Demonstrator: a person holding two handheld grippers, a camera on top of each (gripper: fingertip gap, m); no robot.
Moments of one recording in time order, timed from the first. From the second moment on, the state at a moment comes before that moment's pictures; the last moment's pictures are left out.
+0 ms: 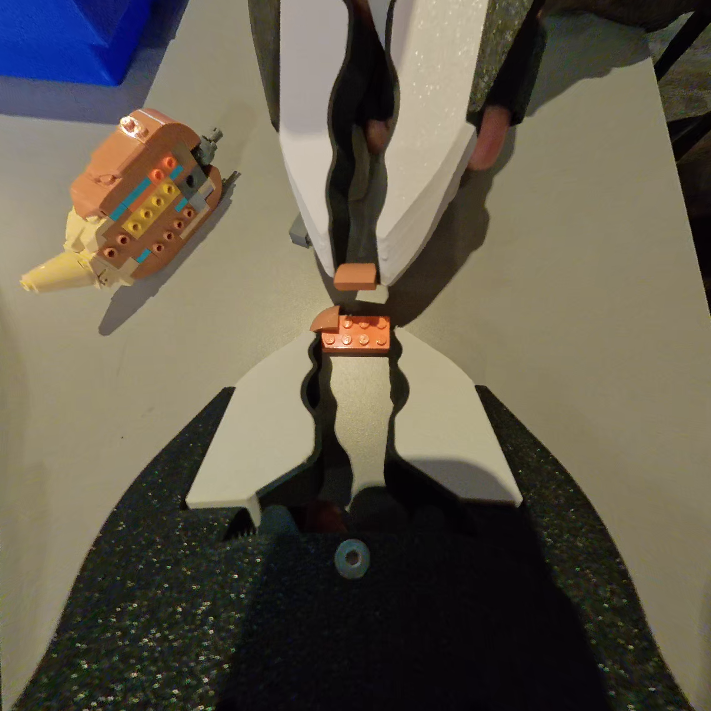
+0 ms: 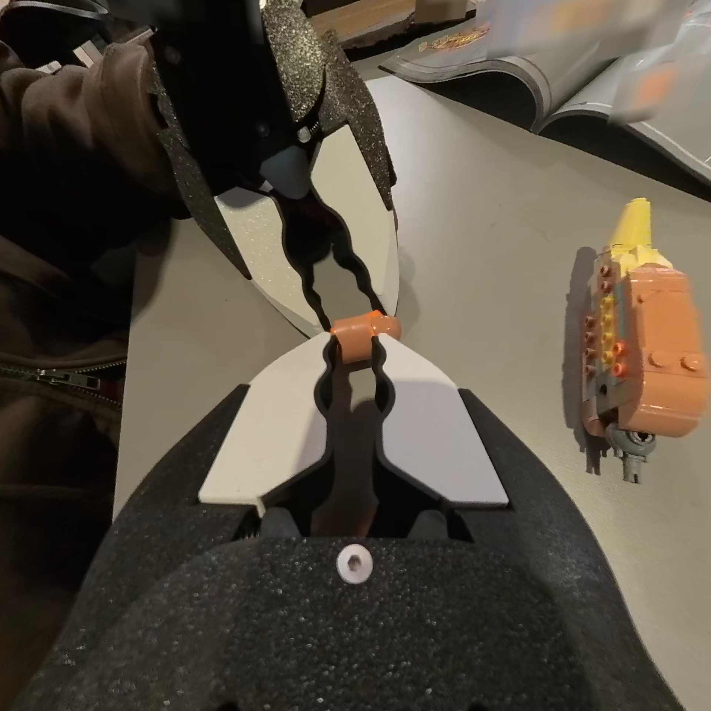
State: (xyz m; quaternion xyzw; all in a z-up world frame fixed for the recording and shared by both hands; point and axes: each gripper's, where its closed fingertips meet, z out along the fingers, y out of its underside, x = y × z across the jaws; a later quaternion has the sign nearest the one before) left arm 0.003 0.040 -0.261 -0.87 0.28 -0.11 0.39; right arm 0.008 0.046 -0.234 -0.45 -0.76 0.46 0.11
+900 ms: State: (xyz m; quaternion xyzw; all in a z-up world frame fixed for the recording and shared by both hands) left arm 0.011 0.046 -0.240 -0.84 0.26 -0.15 0.45; right arm 0.008 0.047 -0.229 -0.43 -0.79 0.40 0.15
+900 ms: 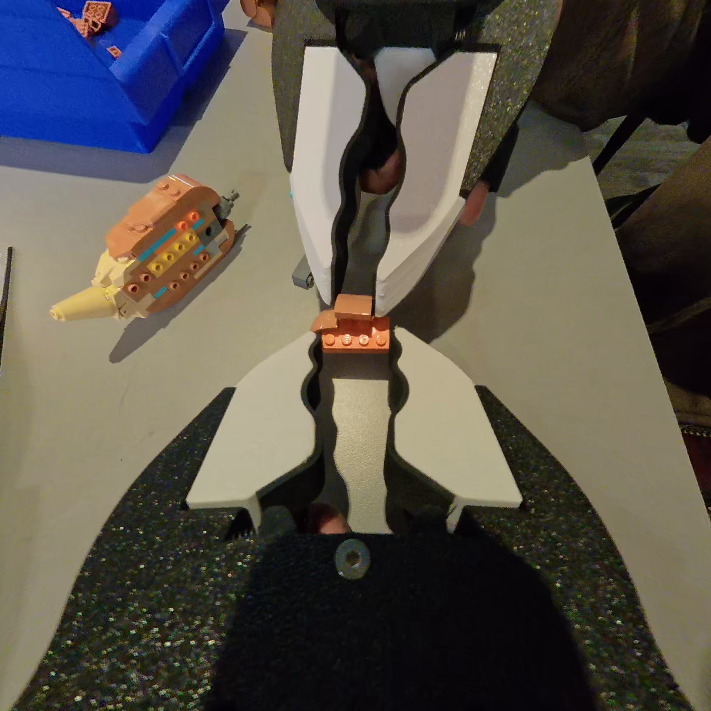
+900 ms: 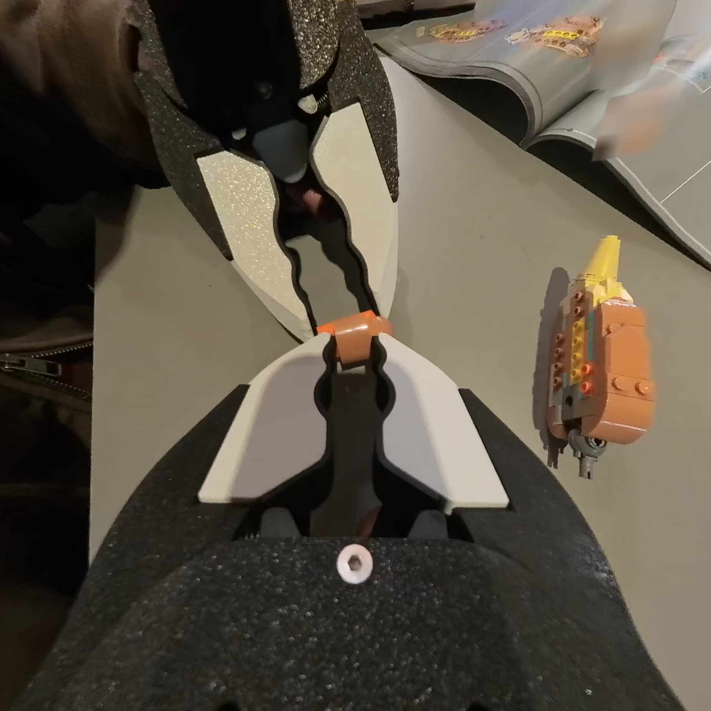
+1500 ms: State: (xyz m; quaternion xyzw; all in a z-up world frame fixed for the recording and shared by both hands) left arm 0.011 0.047 -0.234 -0.84 0.25 -0.16 0.46; right arm 0.007 0.047 -0.227 -0.44 -0.79 0.40 0.16
